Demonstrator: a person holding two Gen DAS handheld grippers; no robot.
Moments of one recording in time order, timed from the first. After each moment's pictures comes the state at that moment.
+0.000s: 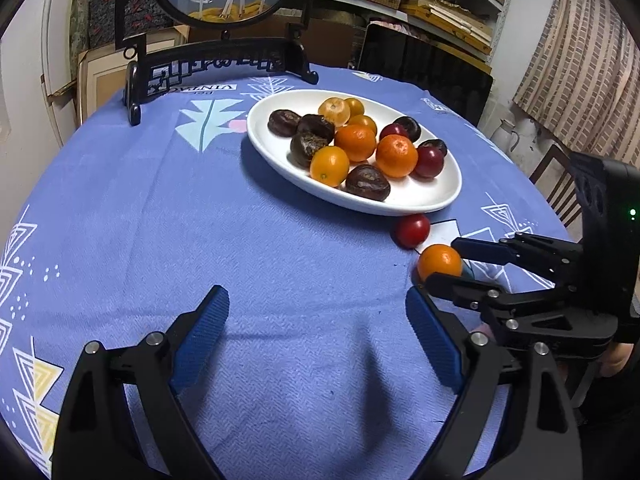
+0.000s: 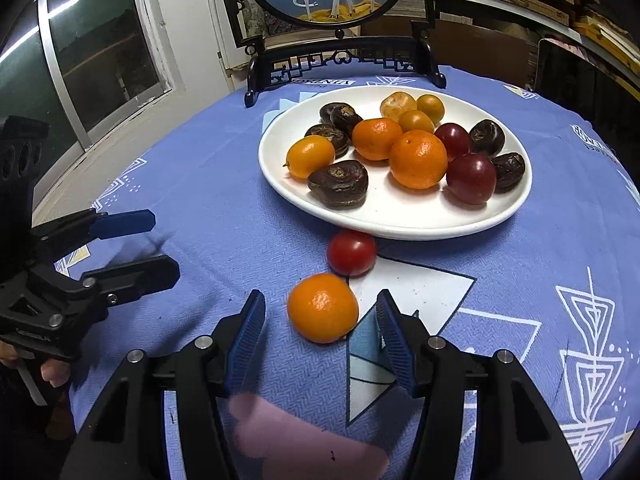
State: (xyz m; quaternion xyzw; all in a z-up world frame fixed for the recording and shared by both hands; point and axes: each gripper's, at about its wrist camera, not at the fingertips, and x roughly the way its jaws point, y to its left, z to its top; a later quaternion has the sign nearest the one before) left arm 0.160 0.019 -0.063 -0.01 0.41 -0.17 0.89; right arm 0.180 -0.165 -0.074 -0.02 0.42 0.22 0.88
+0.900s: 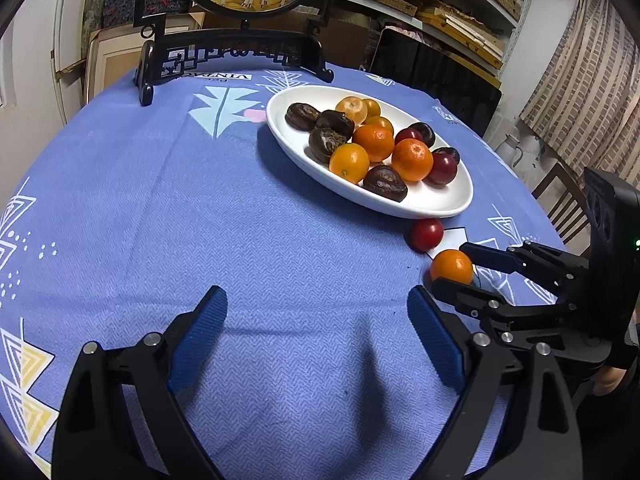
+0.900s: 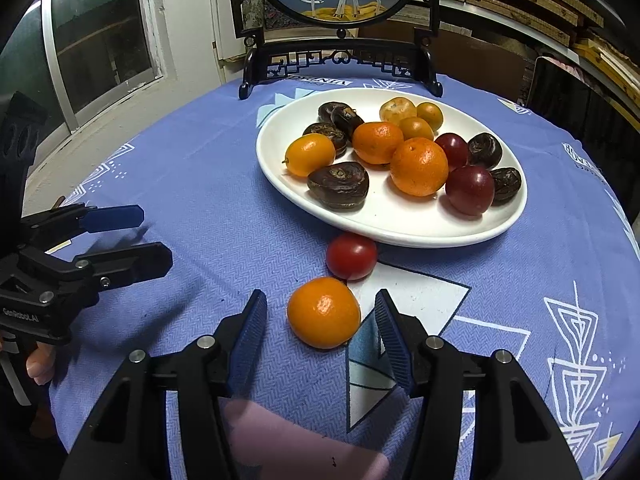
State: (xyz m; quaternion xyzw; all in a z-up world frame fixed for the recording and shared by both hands) left arm 0.165 0.034 -0.071 -0.05 0.42 -0.17 0.89; right arm 0.180 -0.150 -0.074 -0.07 0.42 0.19 0.89
